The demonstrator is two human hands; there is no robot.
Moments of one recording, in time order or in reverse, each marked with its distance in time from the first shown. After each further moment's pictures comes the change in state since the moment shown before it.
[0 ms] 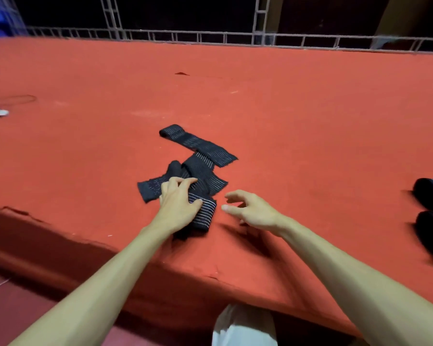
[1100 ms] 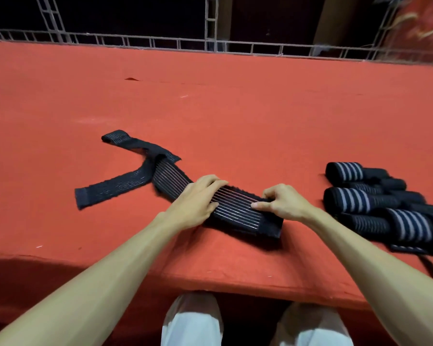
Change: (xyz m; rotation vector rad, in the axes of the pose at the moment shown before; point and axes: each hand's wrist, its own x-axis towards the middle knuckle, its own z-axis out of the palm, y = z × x) left_hand -0.008 0.126 0.074 0.124 -0.195 0.715; right_hand -0.126 0.077 -0.145 -0.378 0.196 0.168
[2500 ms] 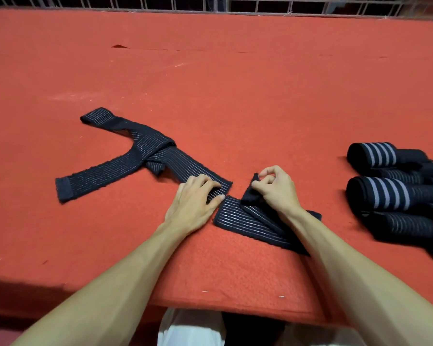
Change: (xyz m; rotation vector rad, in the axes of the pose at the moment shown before) left_hand 0.021 -0.035 0.067 -0.037 0.067 -0.235; right_hand 0.065 0.016 0.063 0.633 0.395 0.261
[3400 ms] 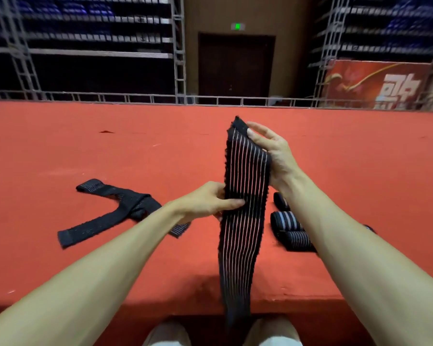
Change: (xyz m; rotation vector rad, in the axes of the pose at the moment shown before) left_hand -0.020 0.193 -0.154 -0.849 -0.437 0.152; right_hand -0.125 -0.205 -0.174 0.847 -0.192 -0.332
